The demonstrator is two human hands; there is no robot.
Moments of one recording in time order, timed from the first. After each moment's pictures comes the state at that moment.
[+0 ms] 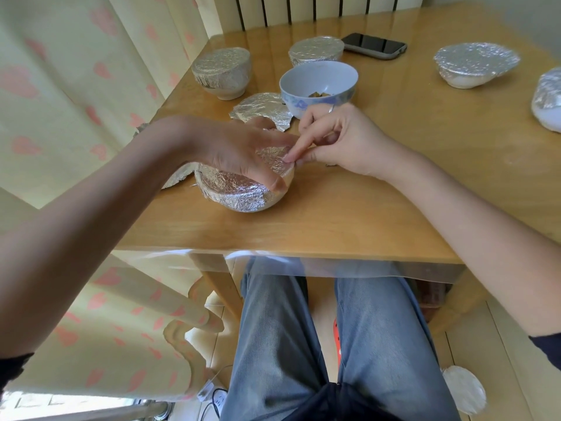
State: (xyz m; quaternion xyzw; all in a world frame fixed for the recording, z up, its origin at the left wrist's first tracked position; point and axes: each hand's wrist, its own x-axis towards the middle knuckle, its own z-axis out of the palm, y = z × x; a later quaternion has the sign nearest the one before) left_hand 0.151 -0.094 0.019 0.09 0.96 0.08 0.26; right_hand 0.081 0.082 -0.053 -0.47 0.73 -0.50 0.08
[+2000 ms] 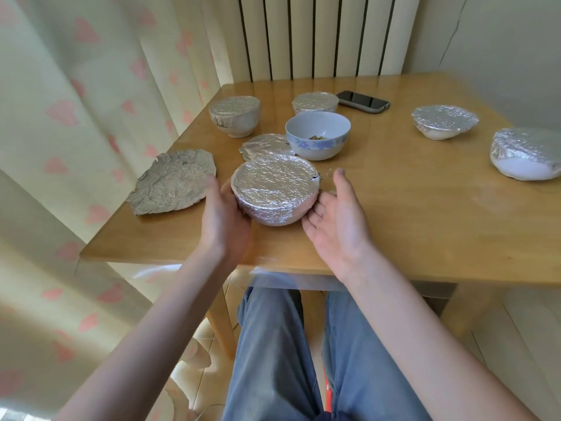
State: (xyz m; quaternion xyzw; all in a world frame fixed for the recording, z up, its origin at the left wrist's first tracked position) left_hand 0.195 -0.088 -0.069 -0.12 0.55 0.82 -0.13; right_hand 0.182 0.058 -0.053 0.02 0.43 -0.87 0.24
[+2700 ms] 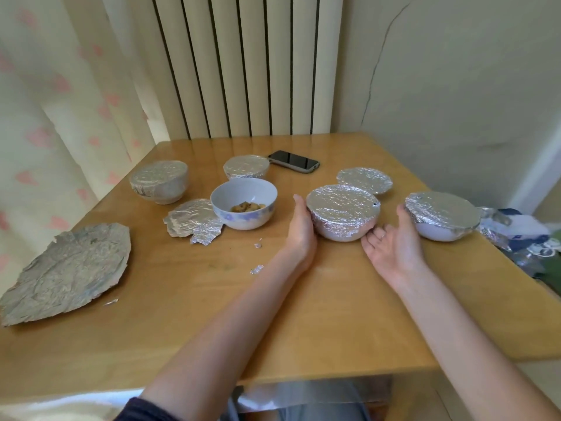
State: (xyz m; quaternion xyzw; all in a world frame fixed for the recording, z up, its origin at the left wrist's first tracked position) left_hand 0.009 0.088 -0.076 -0.09 0.51 0.86 0.03; right_hand 0.053 0.220 -0.053 0.13 0.41 -0.90 0.03
